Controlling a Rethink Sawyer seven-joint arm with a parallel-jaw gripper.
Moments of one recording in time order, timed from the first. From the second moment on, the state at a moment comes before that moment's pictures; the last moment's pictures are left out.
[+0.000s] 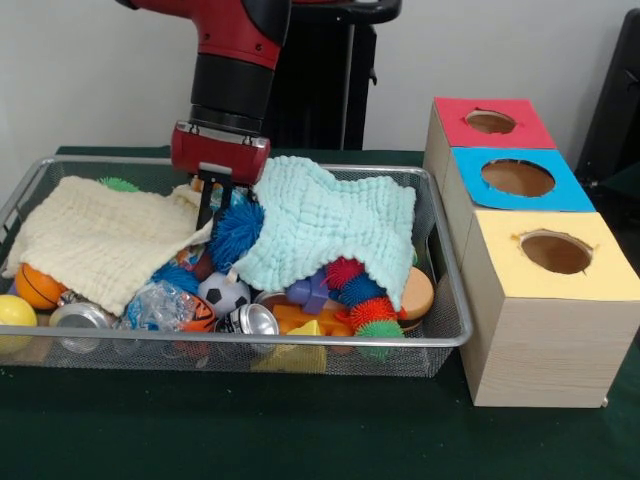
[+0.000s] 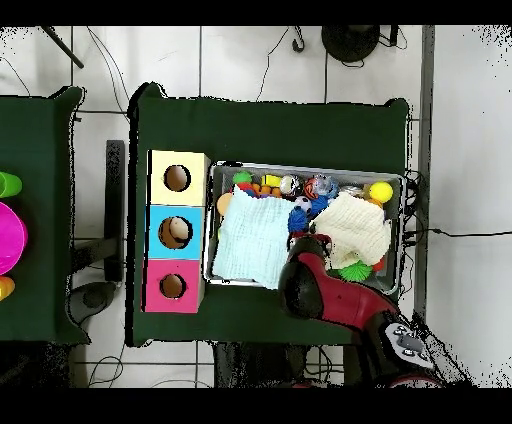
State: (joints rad) arm -0.42 -0.54 -0.08 1.91 -0.23 -0.33 1.58
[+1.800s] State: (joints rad) arm -0.17 -1.07 -0.17 1.84 -0.09 0.30 1.58
